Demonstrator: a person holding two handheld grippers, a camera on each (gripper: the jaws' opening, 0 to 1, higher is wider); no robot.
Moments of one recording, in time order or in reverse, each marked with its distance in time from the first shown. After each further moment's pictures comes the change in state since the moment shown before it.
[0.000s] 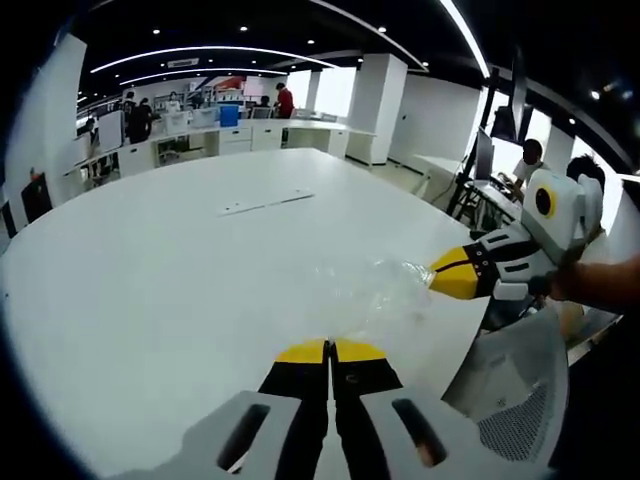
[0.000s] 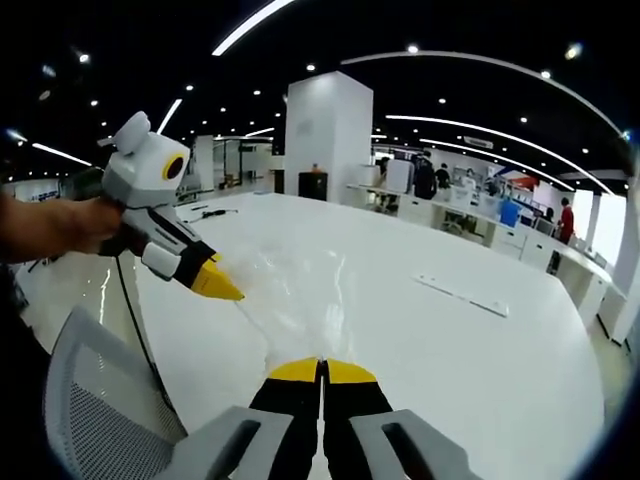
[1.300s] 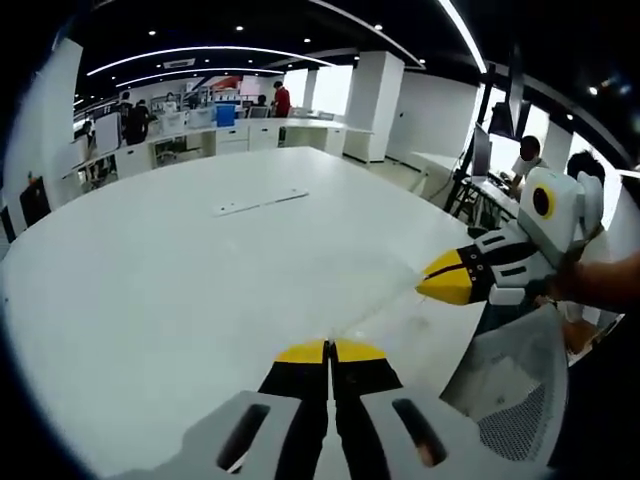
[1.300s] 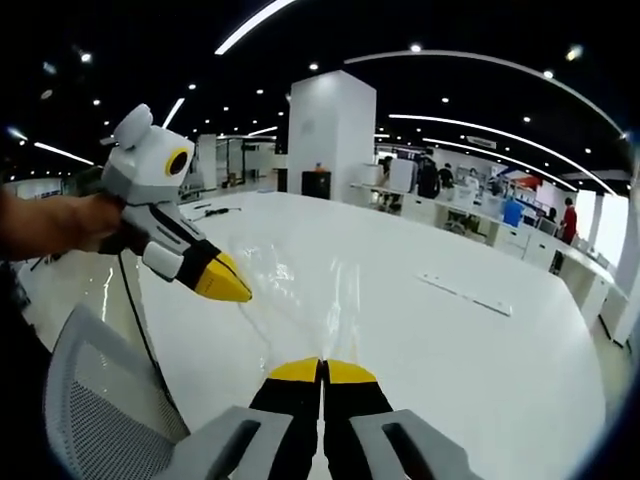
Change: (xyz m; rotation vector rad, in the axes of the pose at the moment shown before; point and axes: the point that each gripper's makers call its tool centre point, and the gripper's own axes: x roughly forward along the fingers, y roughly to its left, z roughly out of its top) left arm 0.002 -0.006 0.000 0.013 0.006 -0.006; right arm 0.001 0.006 -0.002 -0.004 0.005 0.012
